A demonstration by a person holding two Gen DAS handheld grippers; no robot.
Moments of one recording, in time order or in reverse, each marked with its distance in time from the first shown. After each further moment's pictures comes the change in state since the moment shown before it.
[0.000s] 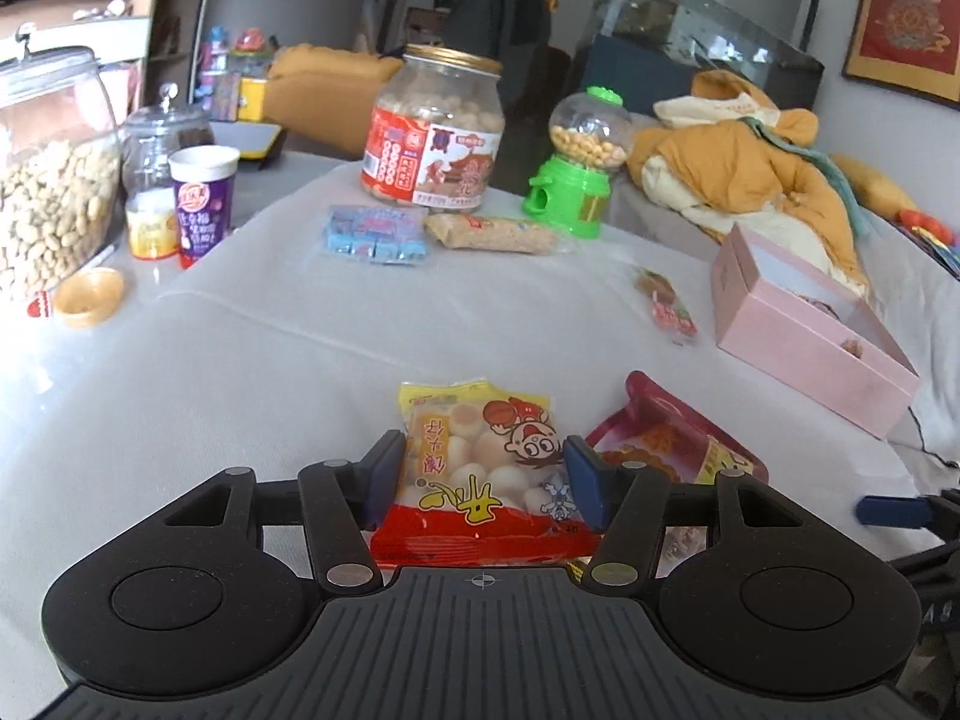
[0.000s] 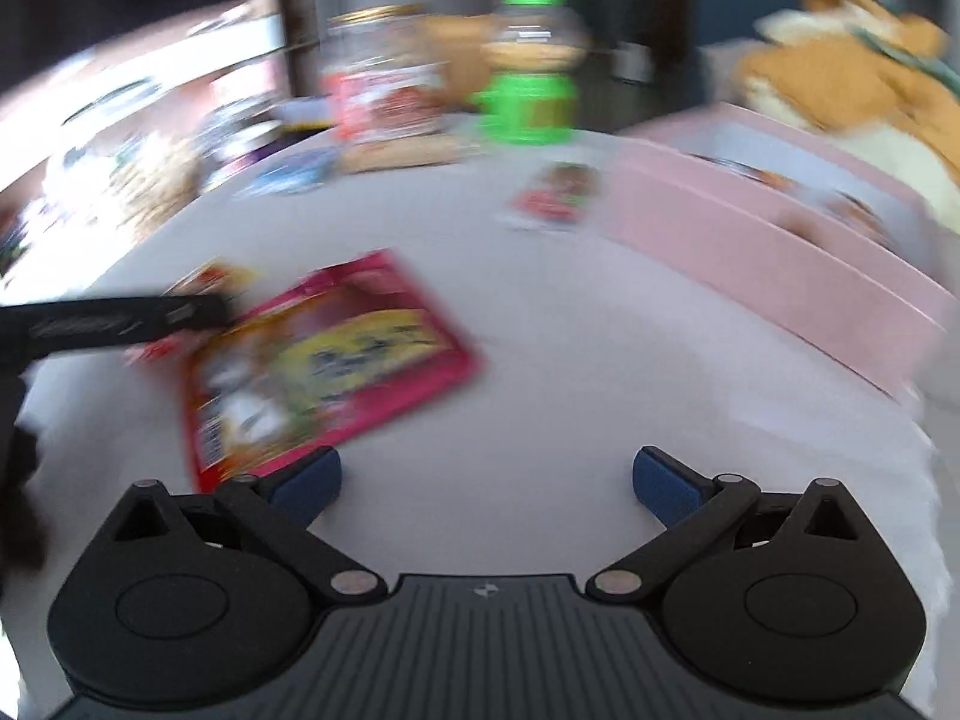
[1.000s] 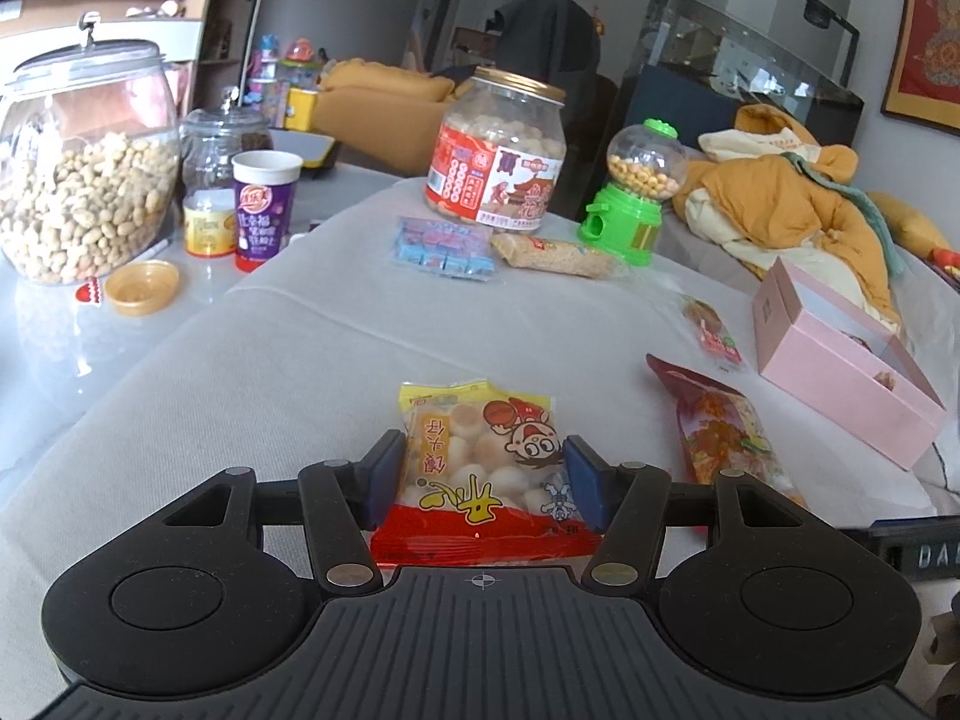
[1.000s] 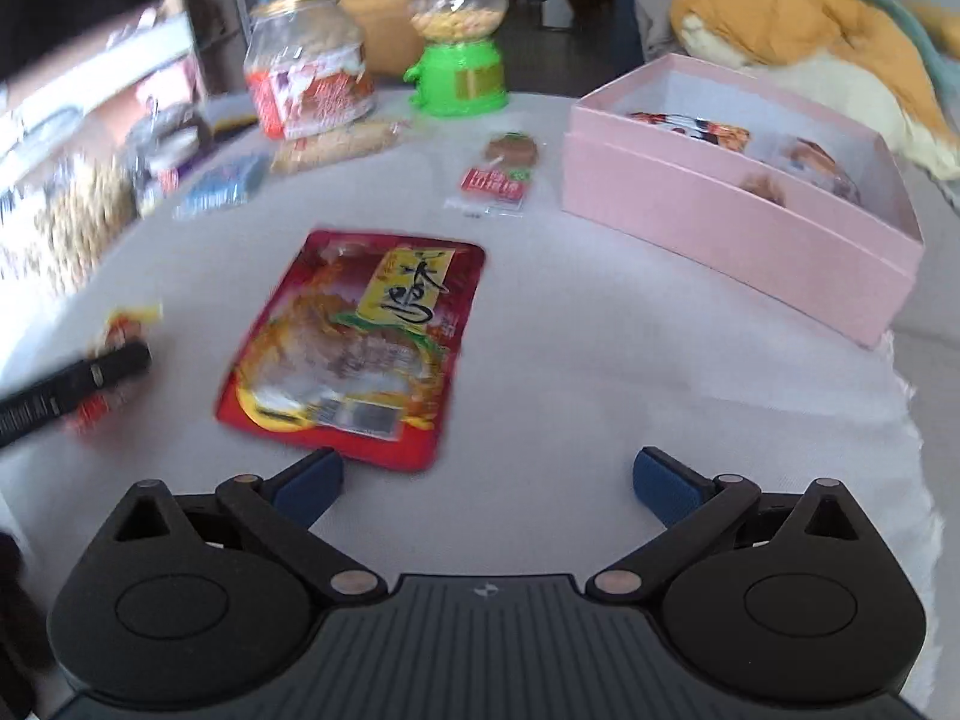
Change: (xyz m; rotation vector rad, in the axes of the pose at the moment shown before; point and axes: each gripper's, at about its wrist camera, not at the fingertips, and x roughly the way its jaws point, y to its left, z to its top) left arm -0.012 0.021 -0.005 -0.067 -0.043 0.066; right arm 0.013 0.014 0.023 0.135 0.094 -0.044
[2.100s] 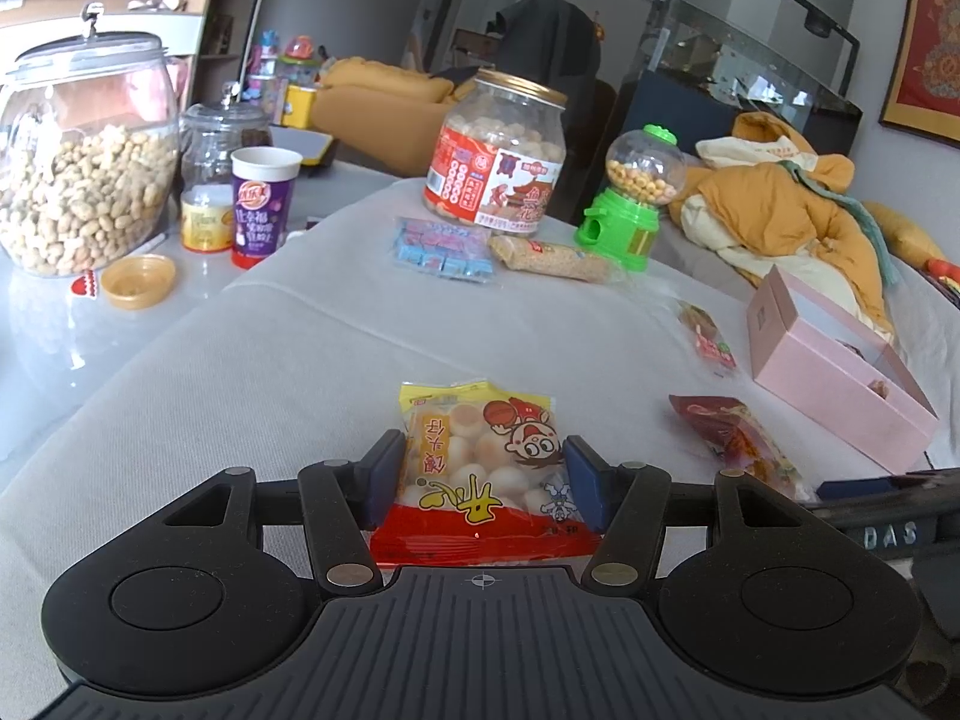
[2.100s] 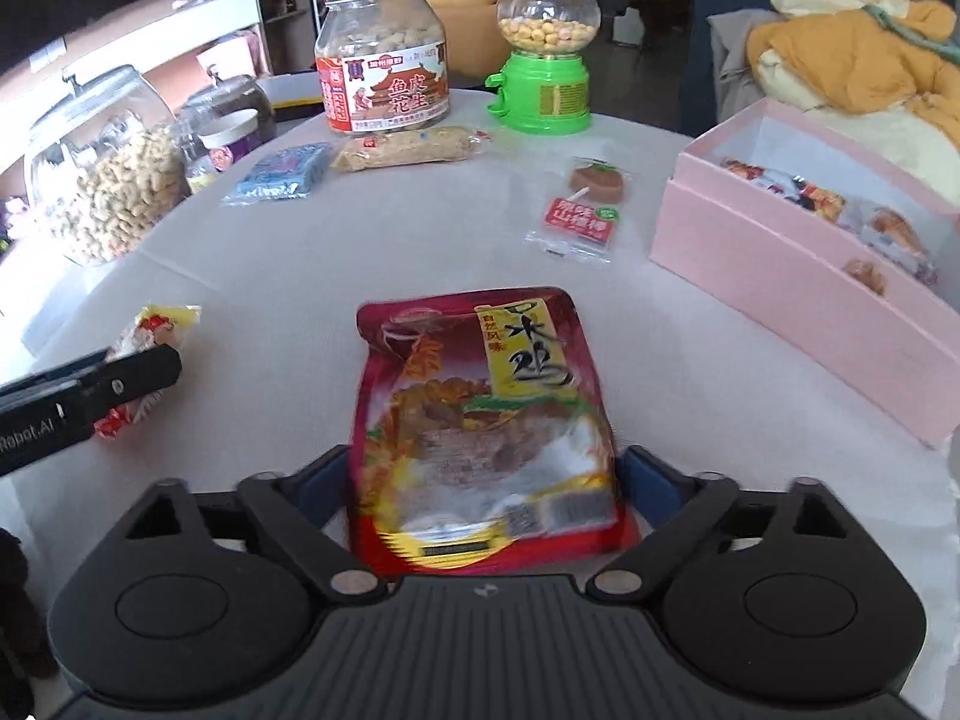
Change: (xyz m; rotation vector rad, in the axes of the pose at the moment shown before) left arm -0.001 0.003 -0.001 -0.020 -0.002 -0.016; right arm 0.018 0.012 0.021 -0.143 -0.005 0.083
